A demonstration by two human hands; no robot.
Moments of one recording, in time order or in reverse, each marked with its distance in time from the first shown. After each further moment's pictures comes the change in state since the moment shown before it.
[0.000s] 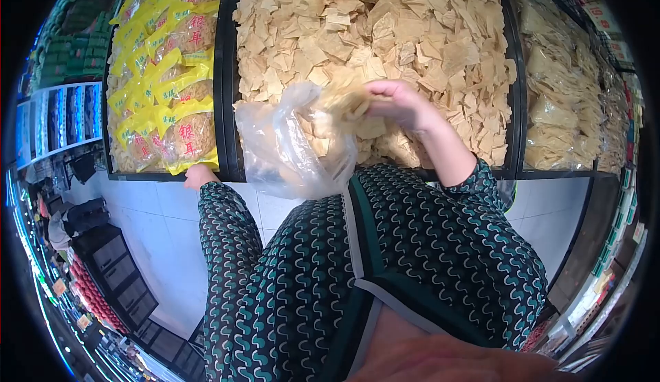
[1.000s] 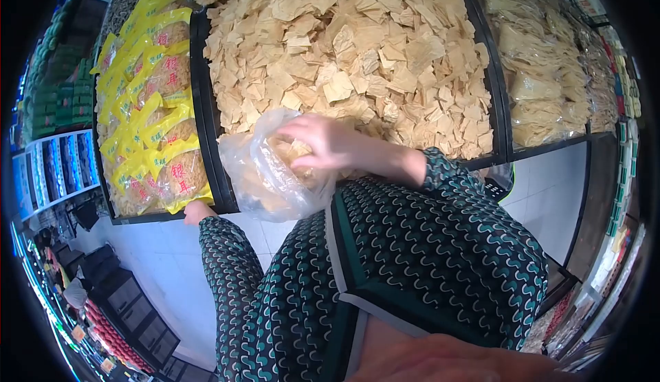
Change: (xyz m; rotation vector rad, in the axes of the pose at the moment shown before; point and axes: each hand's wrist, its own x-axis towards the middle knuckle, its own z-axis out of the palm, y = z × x) left_hand -0.019 0.000 -0.015 0.123 -0.025 0.075; right_hand 0.020 0.036 0.060 -0.877 -0.097 -0.501
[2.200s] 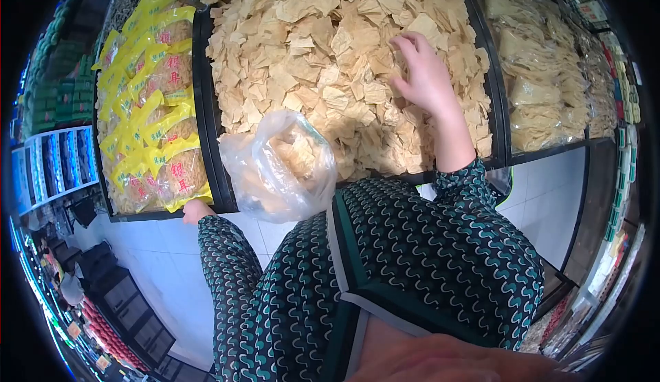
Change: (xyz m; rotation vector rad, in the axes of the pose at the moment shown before) left_hand 0.172 -0.040 0.132 -0.227 -0.115 0.088; right_hand -0.049 0.027 -0.140 -0.762 0.429 0.421
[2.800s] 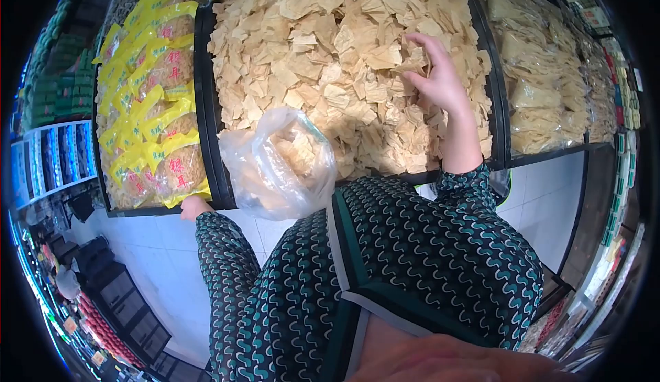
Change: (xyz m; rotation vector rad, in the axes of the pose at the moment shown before) left_hand -0.160 0.076 -0.082 0.154 0.148 -0.083; right_hand -0.001 0.024 -0.011 0.403 -0.045 0.050
